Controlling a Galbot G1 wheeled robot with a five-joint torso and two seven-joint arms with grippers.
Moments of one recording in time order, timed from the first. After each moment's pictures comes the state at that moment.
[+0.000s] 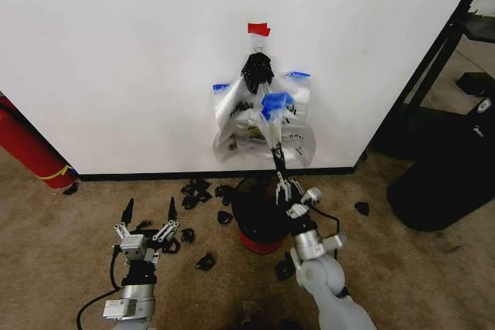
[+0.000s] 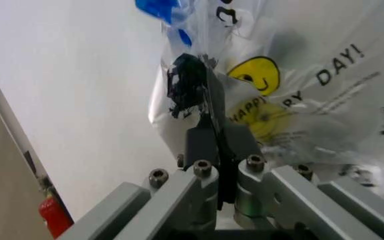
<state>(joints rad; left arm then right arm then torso) 1.65 -1.44 -0.56 -2.00 -0.10 -0.52 -0.05 -1.27 1.46 0.32 1.65 0.71 0.44 -0.51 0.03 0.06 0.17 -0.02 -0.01</state>
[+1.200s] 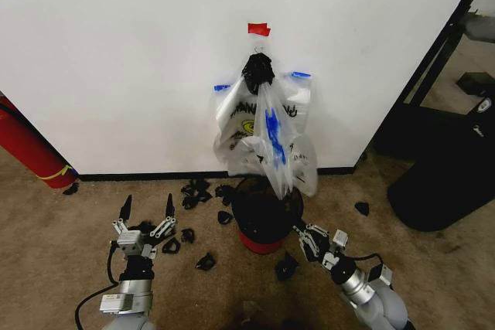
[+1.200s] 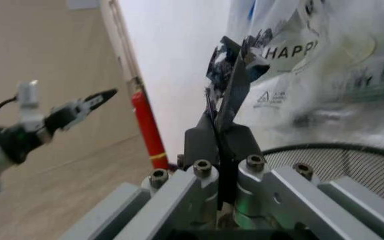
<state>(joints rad) 1.62 -1.41 -0.56 -1.98 -0.15 -0.52 -0.05 -1.40 1.23 0.46 1.63 0.72 0.37 -1.00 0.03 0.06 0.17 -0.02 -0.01</state>
